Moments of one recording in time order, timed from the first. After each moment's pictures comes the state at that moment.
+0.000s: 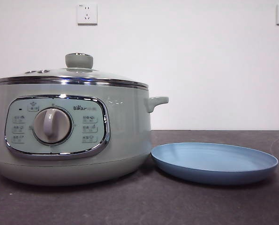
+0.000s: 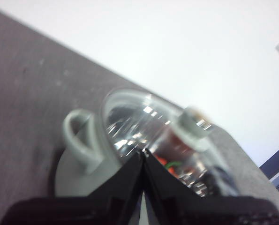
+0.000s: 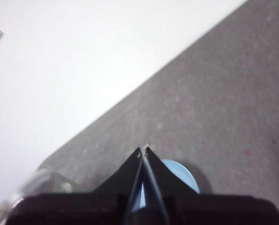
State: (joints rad) left arm 0.02 0.03 0.23 -0.26 0.37 -0.59; right arm 0.01 0.07 0.22 -0.23 -0.16 0.66
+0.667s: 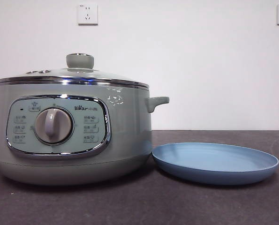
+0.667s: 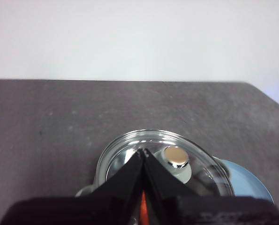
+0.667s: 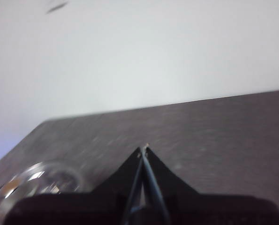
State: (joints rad) left arm 0.02 0.60 1.00 -0.66 0.41 -0.10; right arm 0.01 0.59 0.88 -0.42 -0.35 0.19
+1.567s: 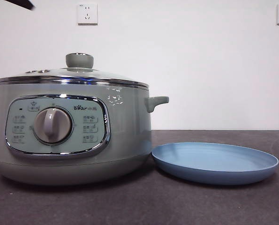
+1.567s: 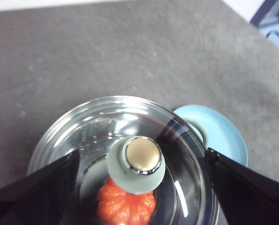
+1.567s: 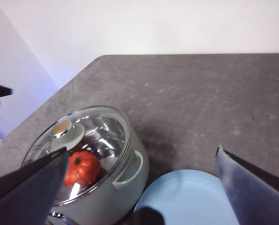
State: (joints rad) left arm -0.27 1.14 1.26 -0.72 0.37 -0.02; right arm 0.09 0.82 0.99 -0.50 -0.55 0.09
